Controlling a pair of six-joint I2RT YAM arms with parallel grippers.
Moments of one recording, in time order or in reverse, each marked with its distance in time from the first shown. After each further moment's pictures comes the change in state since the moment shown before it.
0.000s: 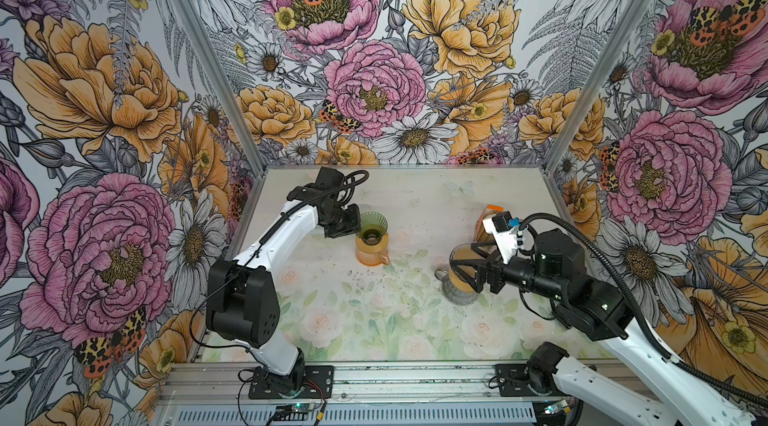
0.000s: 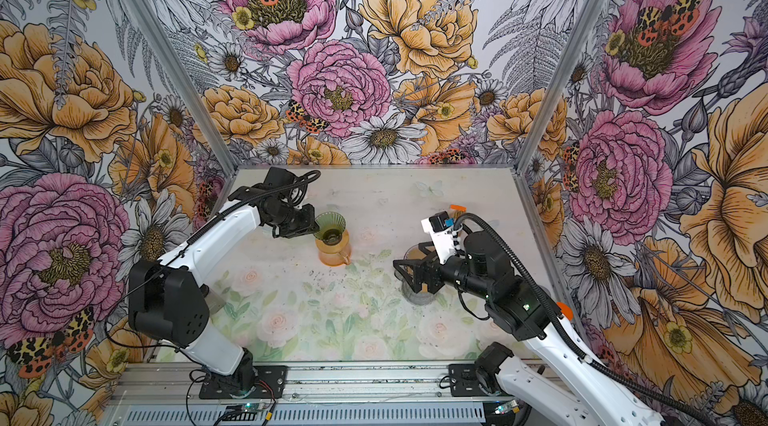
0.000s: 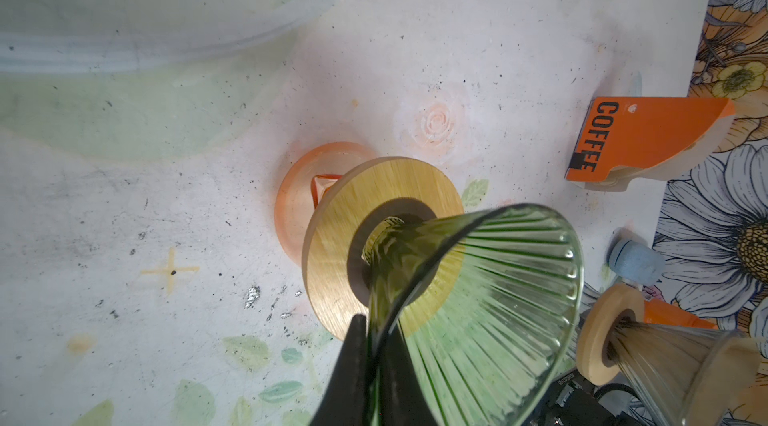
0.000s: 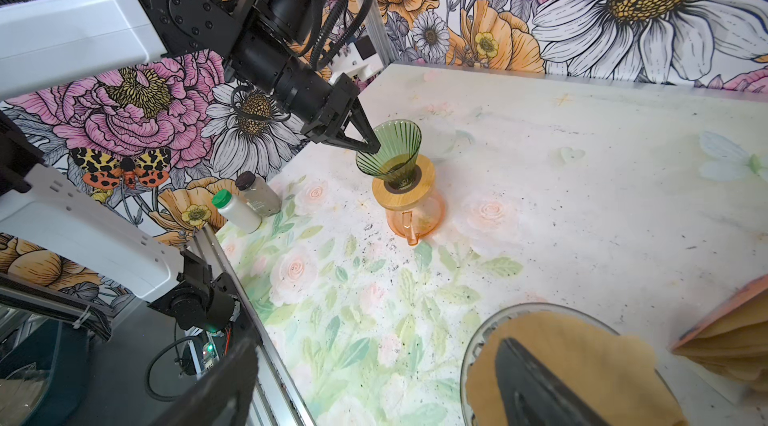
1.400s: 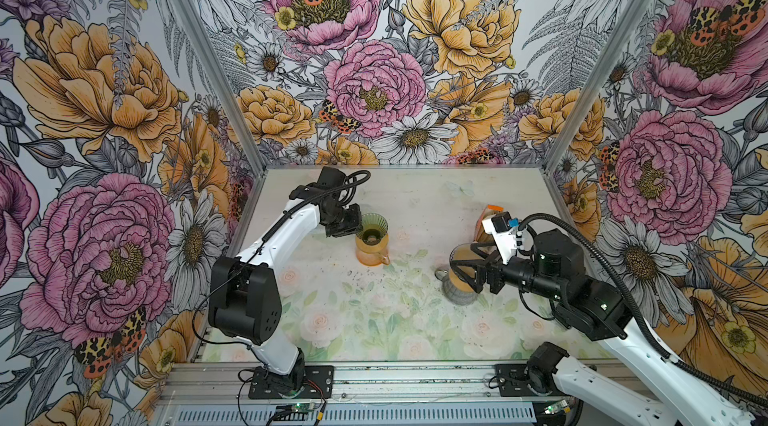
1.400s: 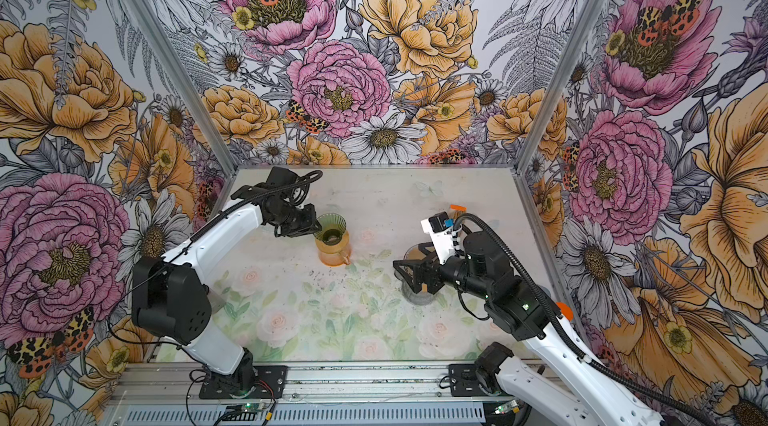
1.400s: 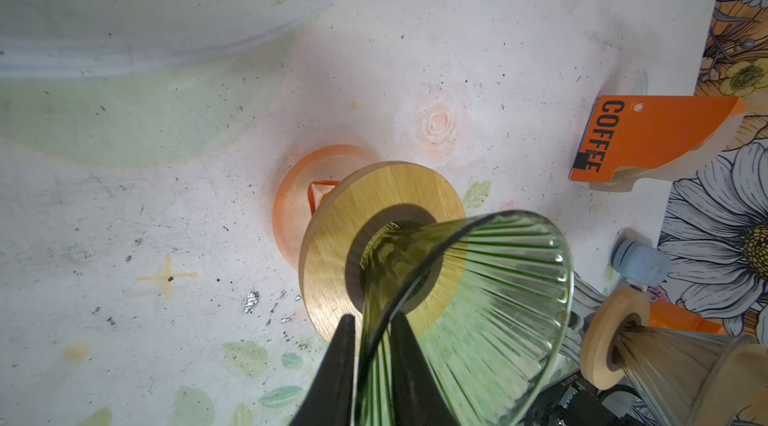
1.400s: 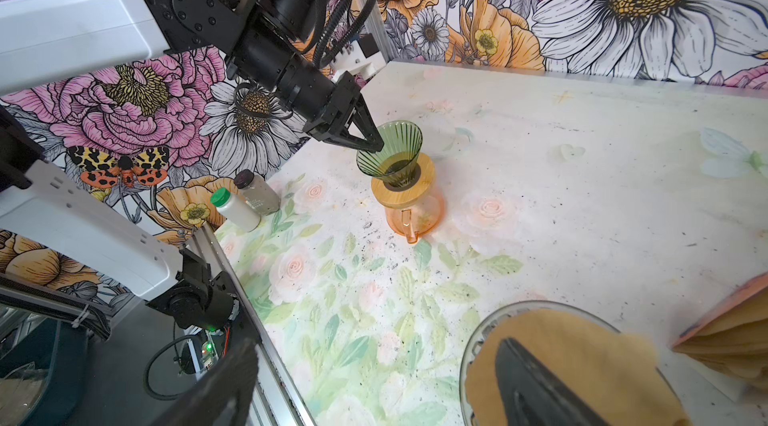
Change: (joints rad) left arm -0.009 0.021 0.011 0.001 -0.004 0.003; right arm -0.002 0.001 -0.005 0.000 0.000 0.000
